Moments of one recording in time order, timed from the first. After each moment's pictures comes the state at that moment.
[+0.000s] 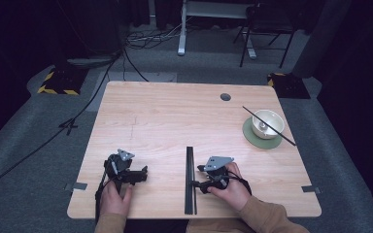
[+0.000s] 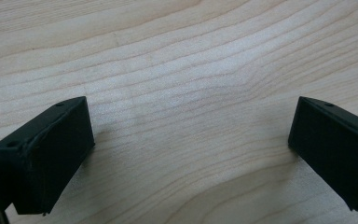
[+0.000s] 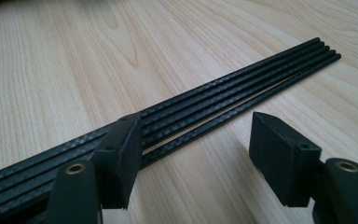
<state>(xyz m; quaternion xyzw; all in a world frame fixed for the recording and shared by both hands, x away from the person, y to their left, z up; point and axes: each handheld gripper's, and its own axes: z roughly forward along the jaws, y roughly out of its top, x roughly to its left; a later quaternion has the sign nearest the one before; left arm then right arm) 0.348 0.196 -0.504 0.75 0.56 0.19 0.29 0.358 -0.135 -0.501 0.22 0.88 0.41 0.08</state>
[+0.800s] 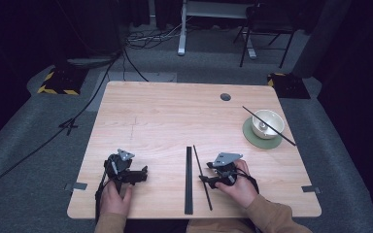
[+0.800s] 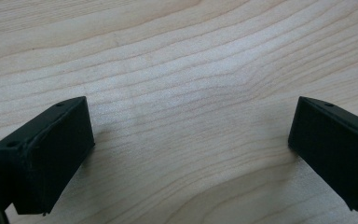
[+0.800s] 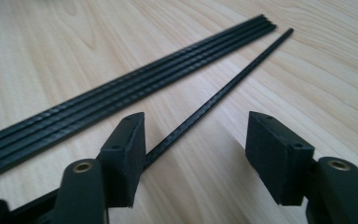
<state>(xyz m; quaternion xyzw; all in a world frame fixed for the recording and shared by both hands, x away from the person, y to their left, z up) 0.348 0.196 -0.504 0.75 0.56 0.20 0.29 0.369 -0.163 -0.497 0.26 0.88 0.39 0.10</state>
